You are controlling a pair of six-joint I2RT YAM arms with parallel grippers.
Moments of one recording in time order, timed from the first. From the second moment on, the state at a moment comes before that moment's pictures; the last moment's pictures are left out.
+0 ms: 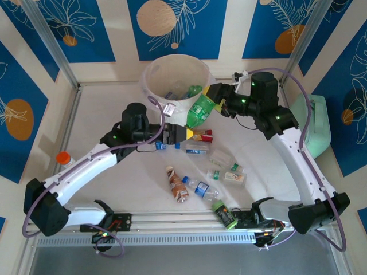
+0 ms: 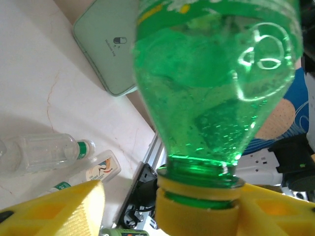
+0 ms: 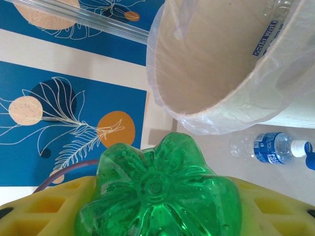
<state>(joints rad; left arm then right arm) -0.67 1.26 1.05 -0.05 0.78 -0.73 0.33 1.23 1.42 -0.55 -0.60 1.01</state>
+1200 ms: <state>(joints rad) -0.68 1.27 1.29 -0.35 0.48 -0.58 0.25 1.20 1.46 -0.73 -0.51 0.93</state>
